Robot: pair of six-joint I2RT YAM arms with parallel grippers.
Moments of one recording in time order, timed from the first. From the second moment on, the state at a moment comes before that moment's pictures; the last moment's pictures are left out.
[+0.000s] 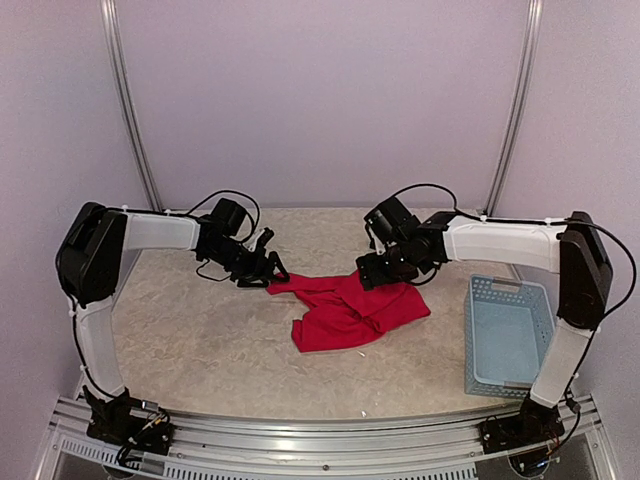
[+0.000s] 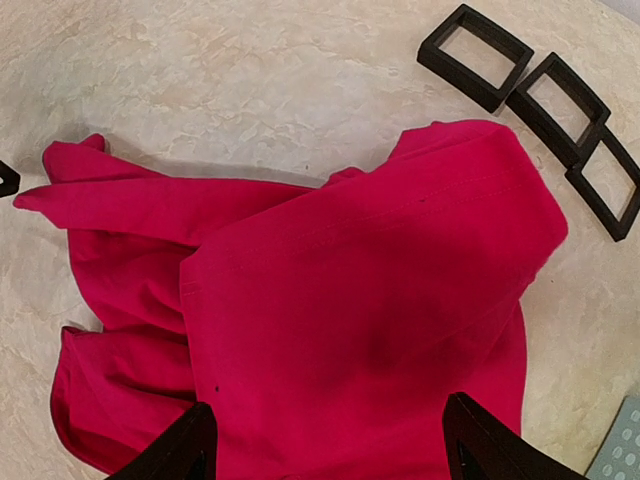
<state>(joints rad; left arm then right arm) -0.43 1.98 1.34 -0.38 0.57 -0.31 0.77 1.77 1.33 -0.55 0.23 0.41</state>
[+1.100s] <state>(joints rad) -0.50 2.06 1.45 -0.49 0.32 -0.31 0.62 1.86 1.55 -0.67 0.27 0.39</state>
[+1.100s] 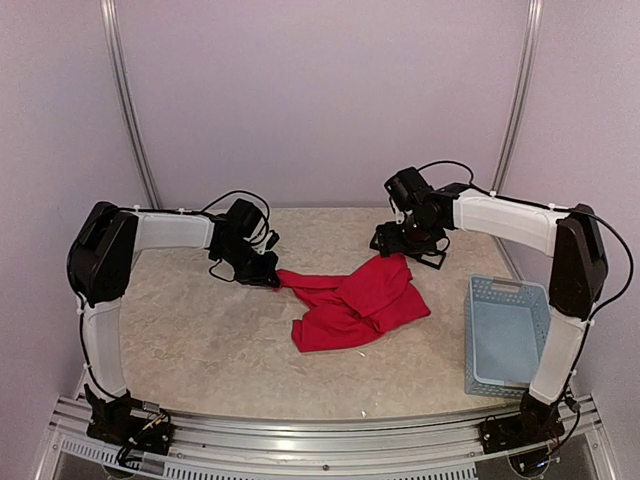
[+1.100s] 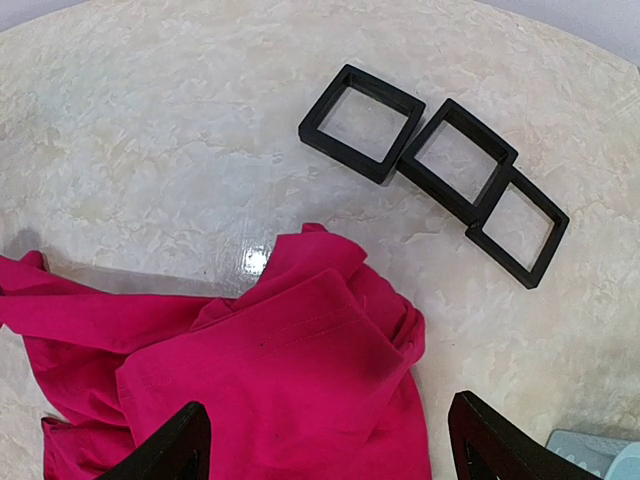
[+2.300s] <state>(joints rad) -0.47 2.02 1.47 -0.53 0.25 -0.33 0.53 1.98 1.57 -0.55 0.19 0.28</state>
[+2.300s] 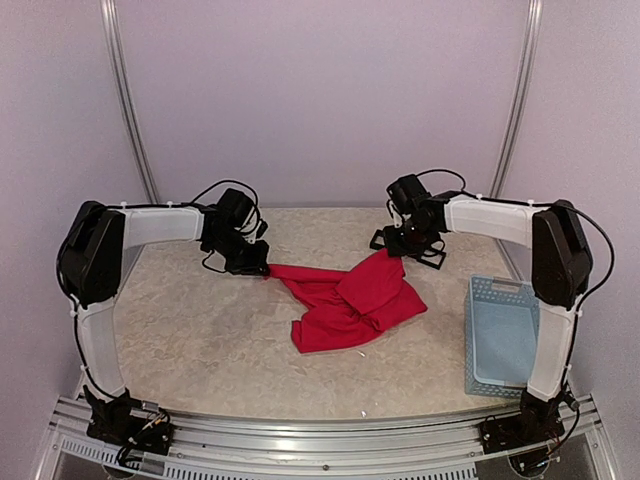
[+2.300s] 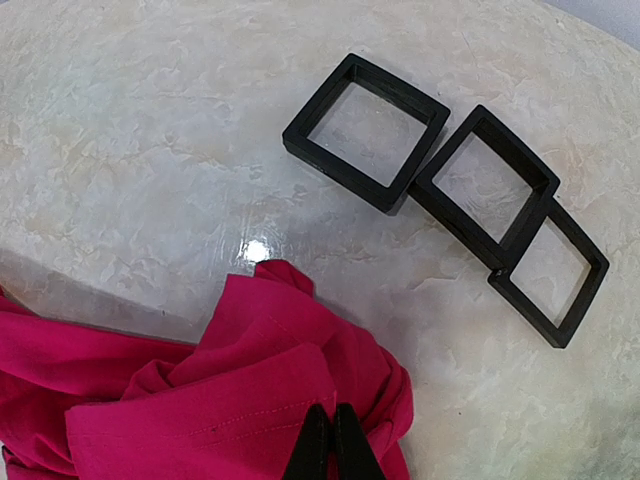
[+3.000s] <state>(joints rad) -0.07 1.40 1.68 -0.56 0.26 -0.28 0.55 1.28 1.47 -0.29 0.02 0.22</state>
